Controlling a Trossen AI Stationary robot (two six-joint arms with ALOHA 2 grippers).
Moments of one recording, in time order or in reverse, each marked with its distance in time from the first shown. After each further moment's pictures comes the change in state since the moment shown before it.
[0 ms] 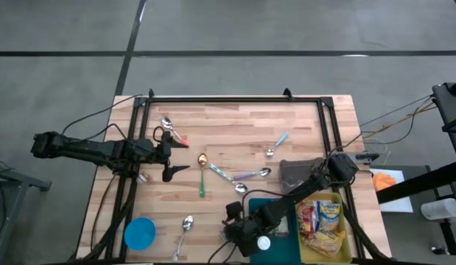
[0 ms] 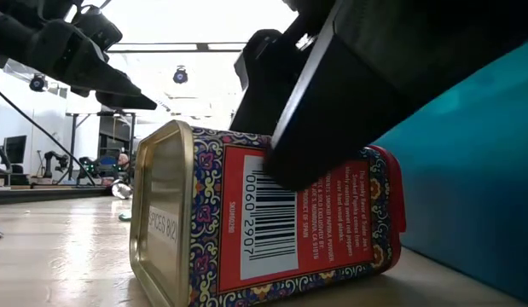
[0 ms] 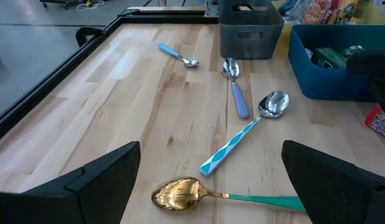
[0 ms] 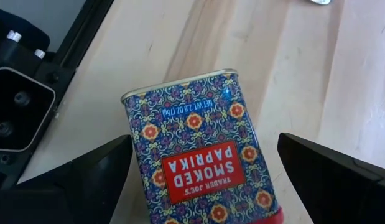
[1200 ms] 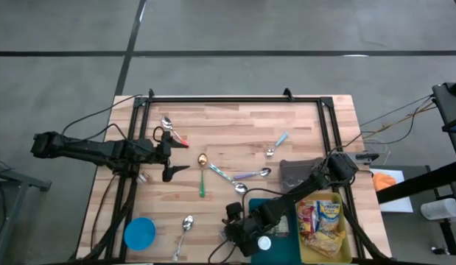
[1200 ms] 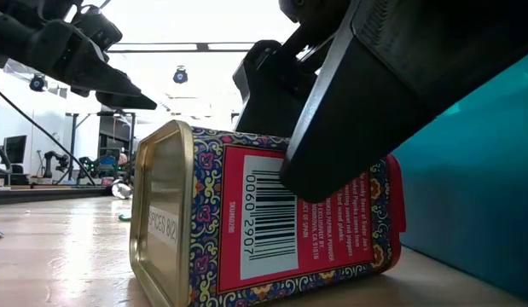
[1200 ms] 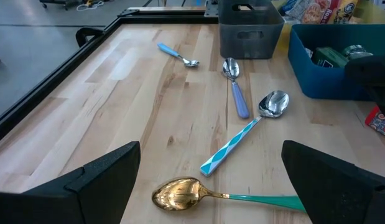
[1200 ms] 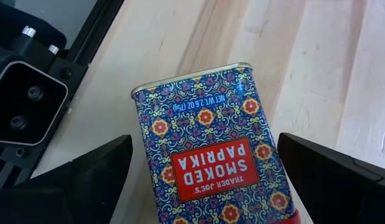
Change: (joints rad) left arm 0.000 0.000 0.000 0.000 0.000 0.003; right arm -0.002 -0.001 -0.025 0.030 -0.072 0.002
